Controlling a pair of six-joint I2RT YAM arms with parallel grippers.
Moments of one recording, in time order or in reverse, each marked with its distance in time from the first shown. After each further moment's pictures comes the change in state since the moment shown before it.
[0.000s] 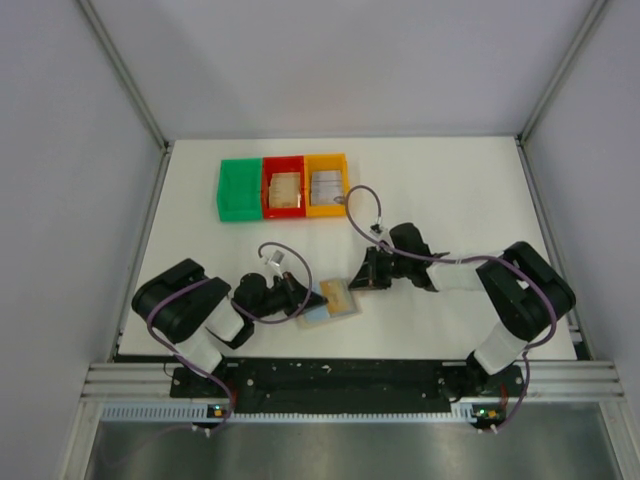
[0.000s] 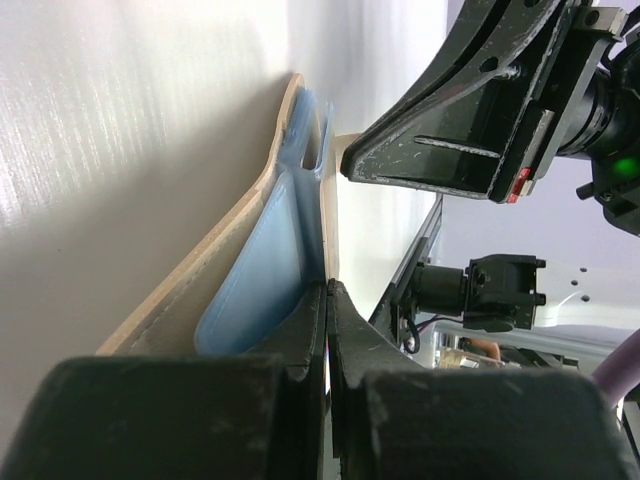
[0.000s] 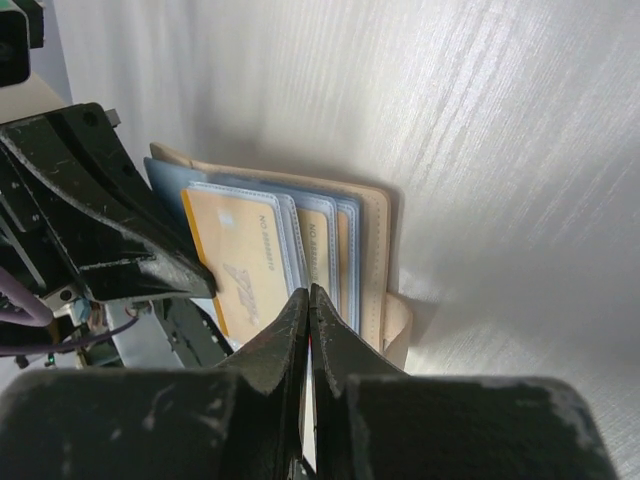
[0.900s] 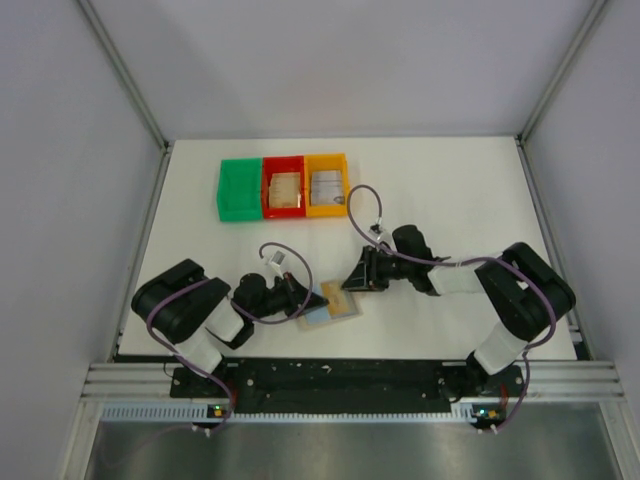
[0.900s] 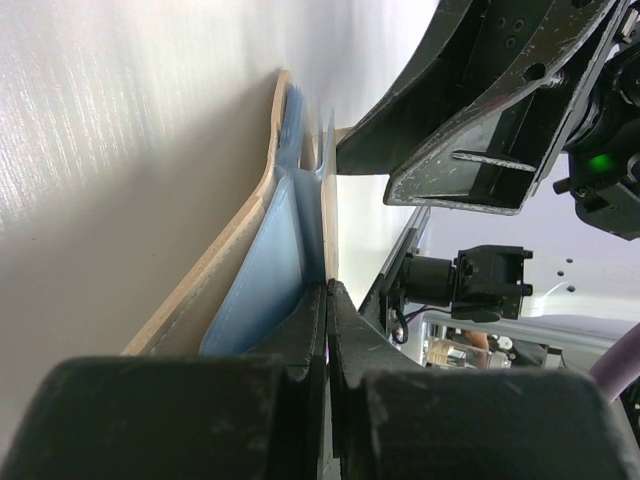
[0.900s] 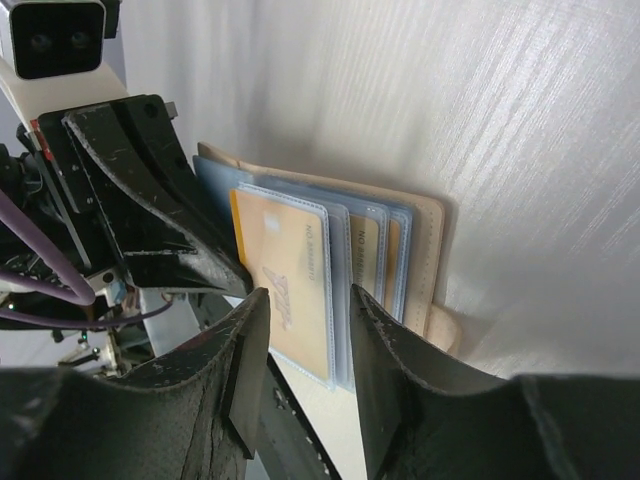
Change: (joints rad) left arm 0.003 -0.003 -0.005 0.006 0.027 -0.025; right arm -0.002 -0.001 -0.047 0.146 -0.079 0.068
